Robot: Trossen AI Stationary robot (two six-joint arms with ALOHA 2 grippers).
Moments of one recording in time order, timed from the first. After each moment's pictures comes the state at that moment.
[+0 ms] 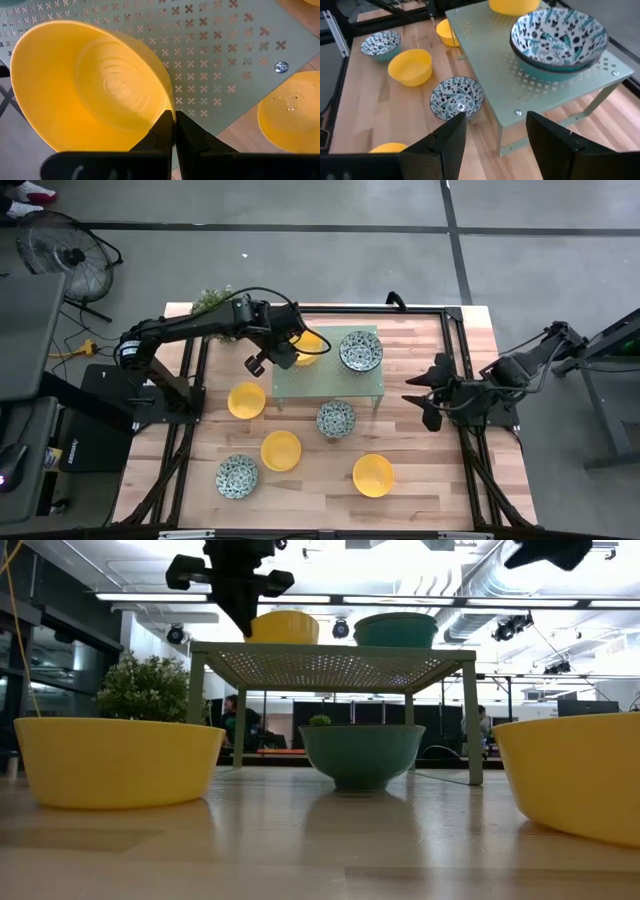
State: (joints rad) left arm 0.25 1.57 1.59 -1.20 -0.02 1.08; right arm 0.54 0.85 0.93 -0.83 0.63 0.64
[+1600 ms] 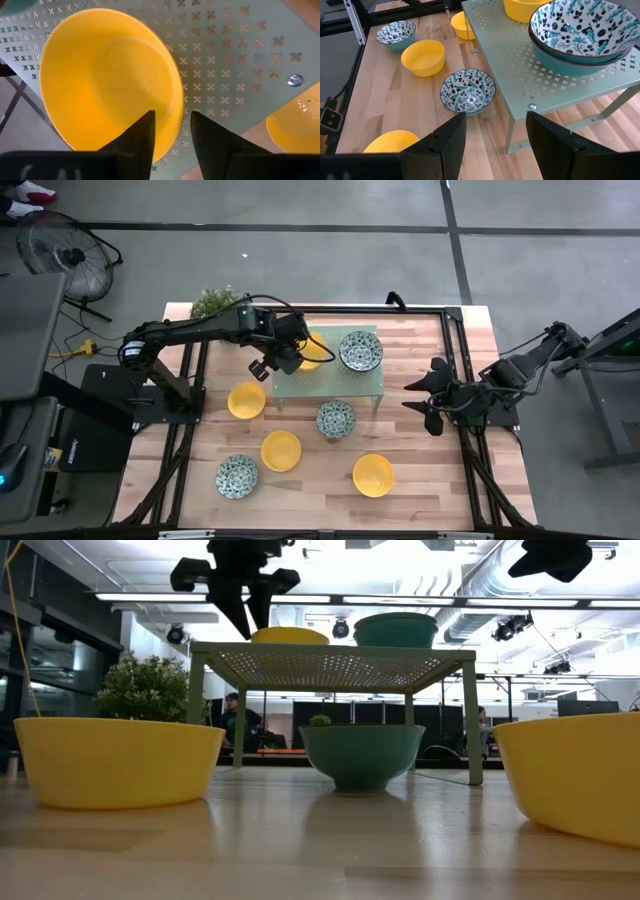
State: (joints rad) left arm 0.20 1.59 1.59 -1.18 -0.10 1.04; right arm 0.54 0.81 0.85 -0.74 0.57 0.58
